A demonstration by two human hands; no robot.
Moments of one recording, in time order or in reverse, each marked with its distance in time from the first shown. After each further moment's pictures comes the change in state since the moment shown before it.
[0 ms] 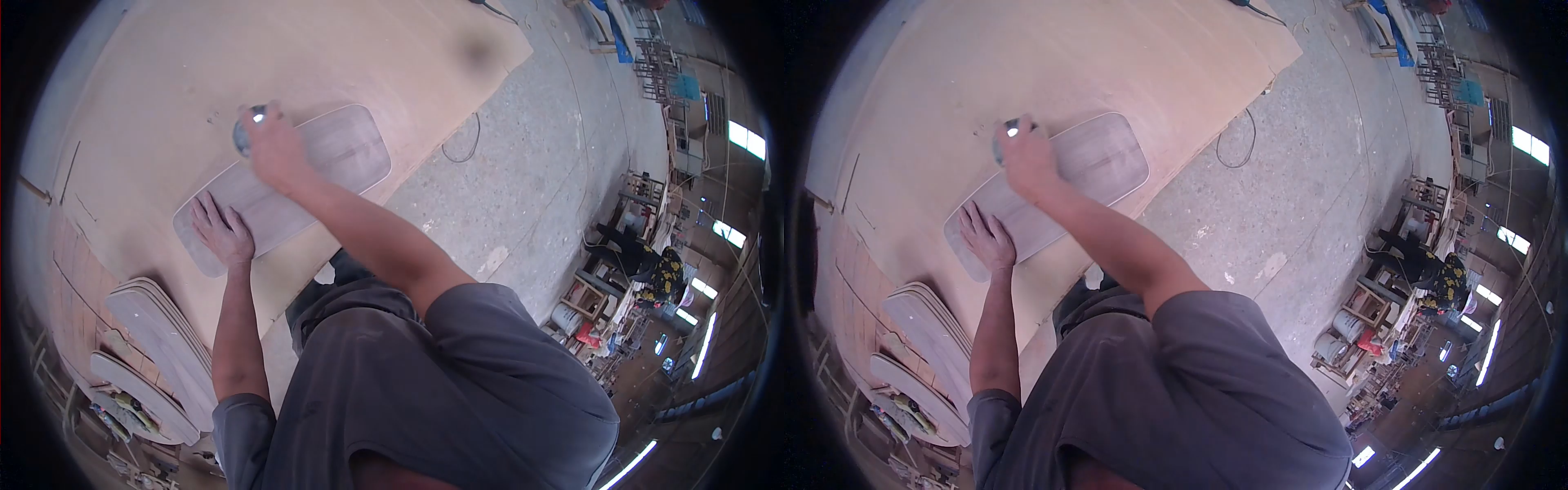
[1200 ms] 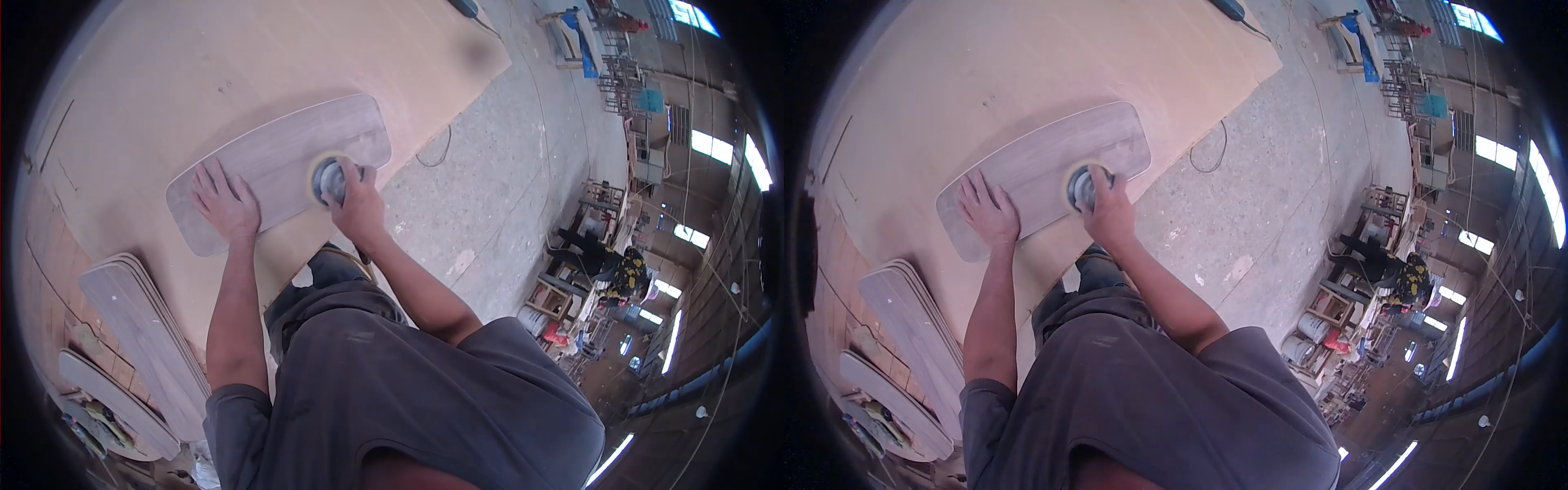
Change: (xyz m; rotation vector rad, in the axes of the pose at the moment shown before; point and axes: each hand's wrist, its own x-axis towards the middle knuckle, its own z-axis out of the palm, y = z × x) left_hand -0.003 -0.007 -0.003 -0.021 0.020 -0.033; right_hand -0.172 0.014 -0.019 0.006 0.036 0.414
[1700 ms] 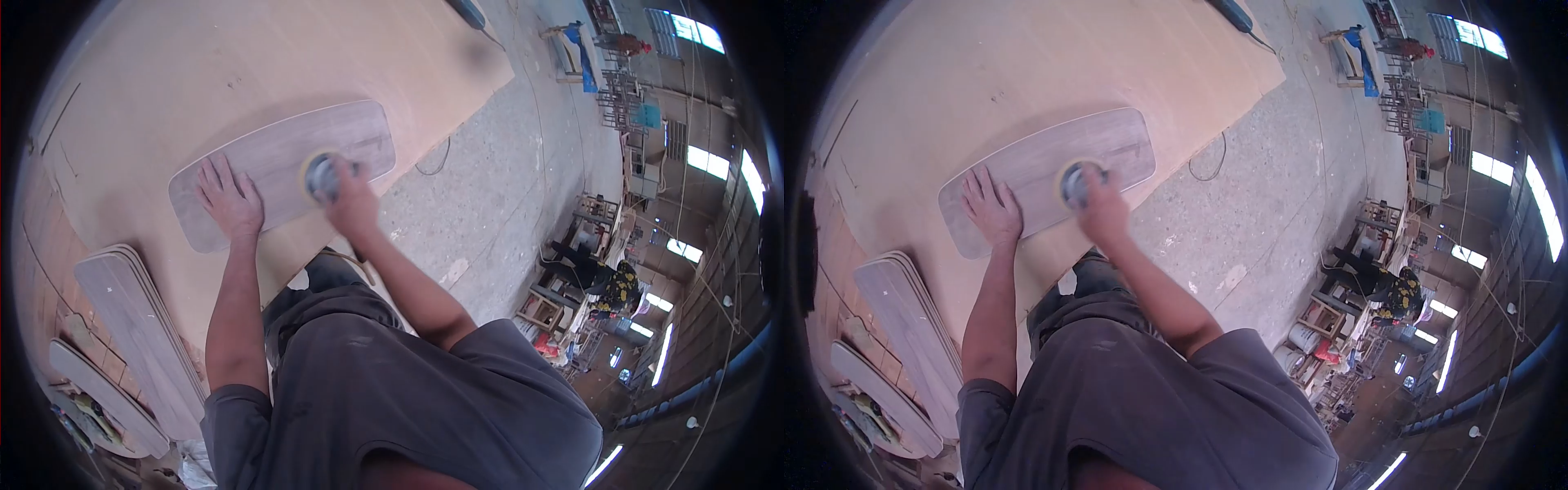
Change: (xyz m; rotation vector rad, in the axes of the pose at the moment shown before) left_hand 0.001 -0.003 0.002 -0.018 0.003 -0.018; right_hand 0.005 -0.018 0.019 -0.044 -0.010 -0.108
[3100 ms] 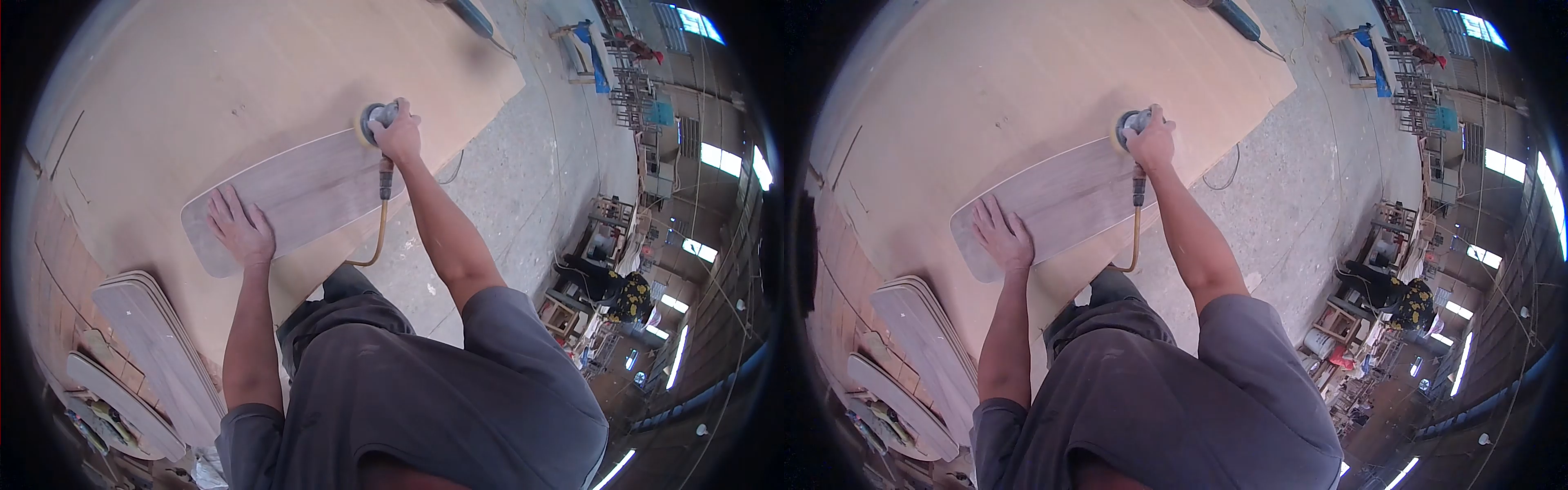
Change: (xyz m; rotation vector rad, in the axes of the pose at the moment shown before) left_hand 0.004 0.006 -0.005 0.040 -0.066 -0.004; right_hand 0.186 0.063 -0.035 -0.006 0.107 0.284
